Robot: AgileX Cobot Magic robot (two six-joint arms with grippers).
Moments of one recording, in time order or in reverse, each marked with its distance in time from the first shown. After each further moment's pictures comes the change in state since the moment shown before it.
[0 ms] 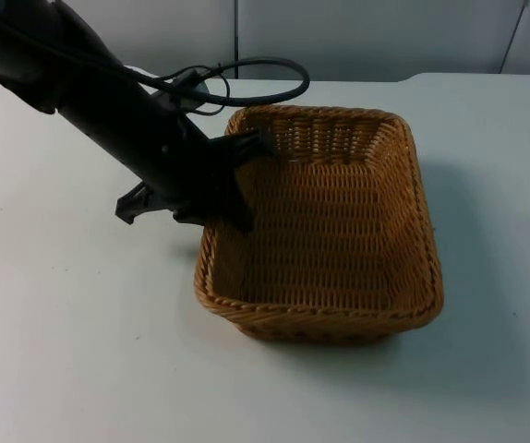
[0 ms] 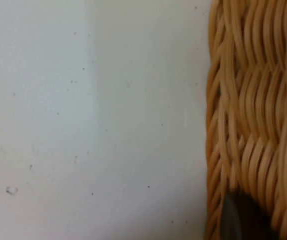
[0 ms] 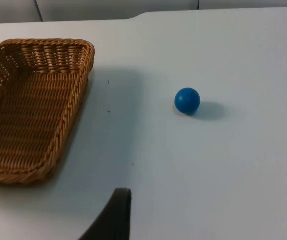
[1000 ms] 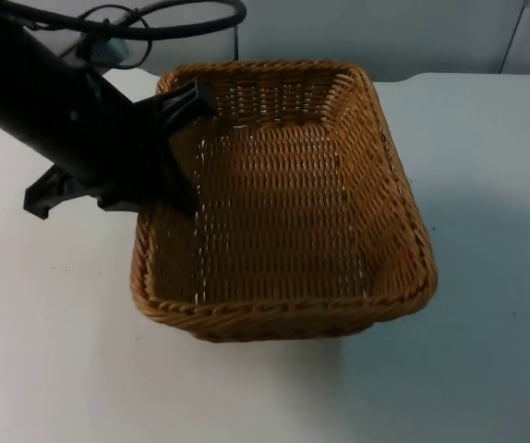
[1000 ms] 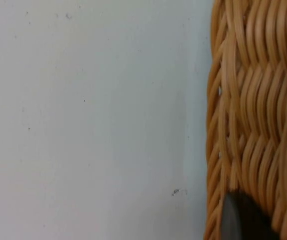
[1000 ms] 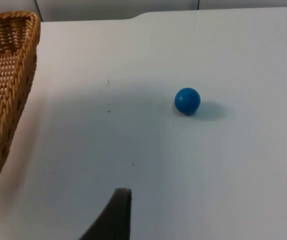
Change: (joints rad) right arm 0.000 0.000 0.000 0.000 0.000 0.002; left arm 0.035 -0.420 0.402 -0.034 -0.062 -0.034
